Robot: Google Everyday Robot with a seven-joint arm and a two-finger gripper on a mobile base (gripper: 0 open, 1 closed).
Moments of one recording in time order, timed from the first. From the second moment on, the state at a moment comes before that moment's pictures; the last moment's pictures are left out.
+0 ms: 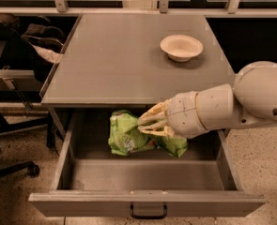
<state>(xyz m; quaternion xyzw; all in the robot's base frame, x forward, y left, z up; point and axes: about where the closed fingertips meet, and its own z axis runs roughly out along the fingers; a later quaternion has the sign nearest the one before) 0.455 -0.026 0.836 -0.73 0.51 0.12 0.44</state>
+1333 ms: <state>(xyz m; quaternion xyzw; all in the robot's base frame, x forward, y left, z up) 0.460 -0.032 0.788 -0.70 0.52 0.16 0.46</state>
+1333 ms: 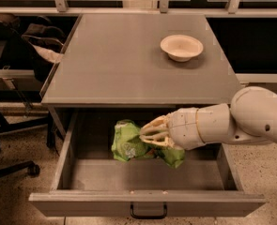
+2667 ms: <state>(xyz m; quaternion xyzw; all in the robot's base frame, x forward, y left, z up) 0.469 -0.031 0.730 -0.66 0.54 0.21 0.47</state>
